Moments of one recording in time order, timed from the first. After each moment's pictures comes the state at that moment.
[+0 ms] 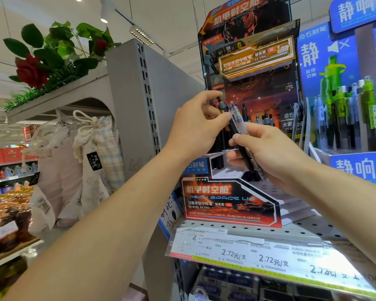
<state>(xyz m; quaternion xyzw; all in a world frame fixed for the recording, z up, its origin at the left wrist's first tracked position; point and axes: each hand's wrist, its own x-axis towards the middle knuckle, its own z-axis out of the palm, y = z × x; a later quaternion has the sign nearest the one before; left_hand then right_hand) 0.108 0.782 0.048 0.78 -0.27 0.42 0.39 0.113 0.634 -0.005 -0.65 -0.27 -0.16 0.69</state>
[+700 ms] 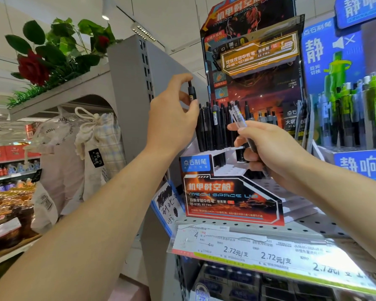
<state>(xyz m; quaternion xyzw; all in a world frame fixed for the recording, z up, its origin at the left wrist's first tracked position) 0.109 0.815 0.054 0.73 -0.21 0.59 0.27 0.112 0.633 -0.002 -0.68 -0.24 -0.16 0.68</state>
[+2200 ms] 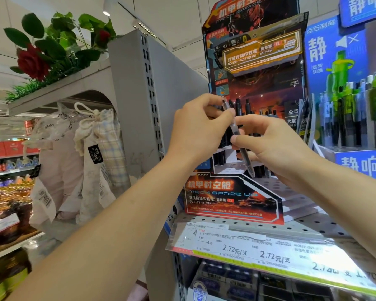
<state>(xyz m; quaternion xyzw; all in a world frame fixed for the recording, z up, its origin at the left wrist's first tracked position) 0.093 0.780 0.032 0.77 -0.21 0.47 0.39 0.109 0.629 -0.005 -0.71 -0.29 -0.25 0.59</state>
